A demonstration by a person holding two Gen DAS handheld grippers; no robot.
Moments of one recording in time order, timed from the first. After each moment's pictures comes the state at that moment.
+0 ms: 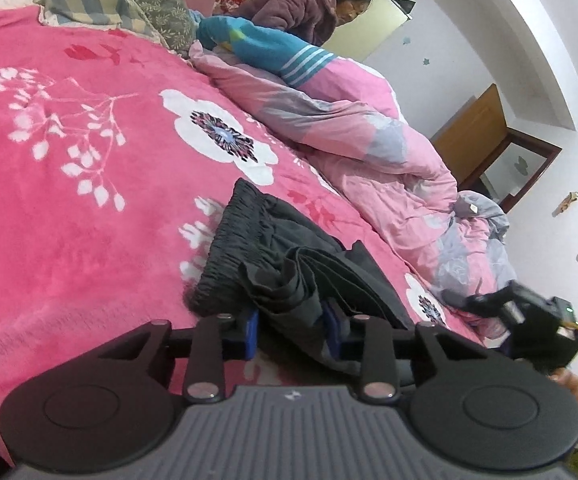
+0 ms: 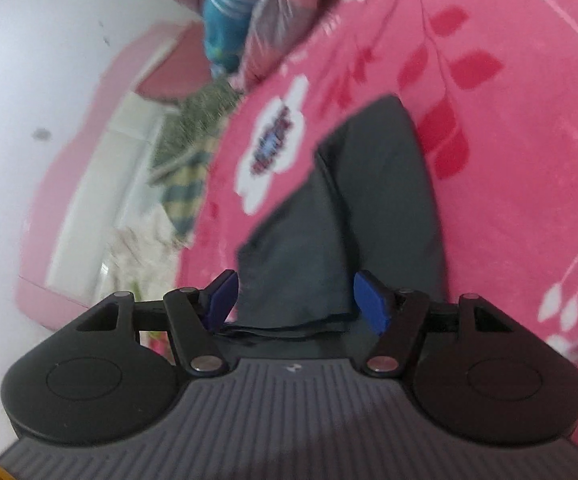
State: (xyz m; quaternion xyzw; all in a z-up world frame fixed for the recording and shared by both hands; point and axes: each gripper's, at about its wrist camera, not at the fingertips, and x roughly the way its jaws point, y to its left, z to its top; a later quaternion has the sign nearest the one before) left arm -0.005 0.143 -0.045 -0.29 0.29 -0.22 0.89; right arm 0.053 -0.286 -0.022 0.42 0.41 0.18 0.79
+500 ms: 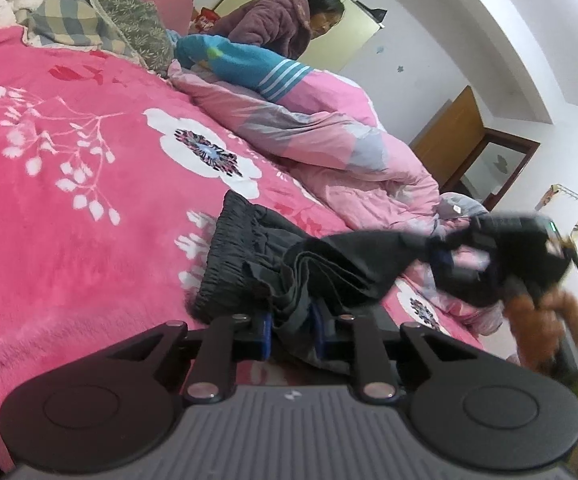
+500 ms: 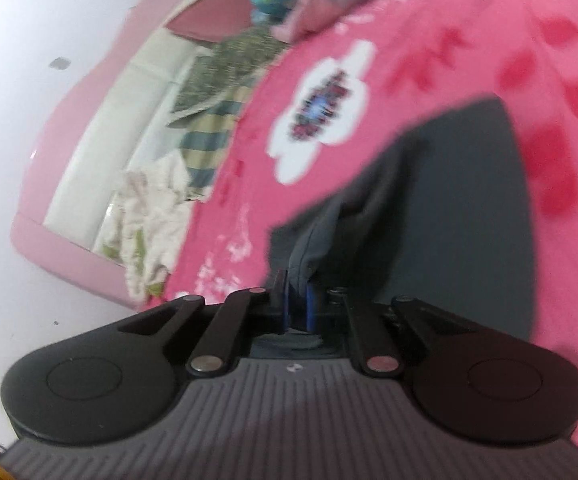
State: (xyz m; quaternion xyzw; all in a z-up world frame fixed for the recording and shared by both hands) left arm -0.013 0.153 -0.053 -0.28 0.25 -0.25 0.89; right arm 0.101 -0.230 0.019 0.35 0.41 0.27 0.80
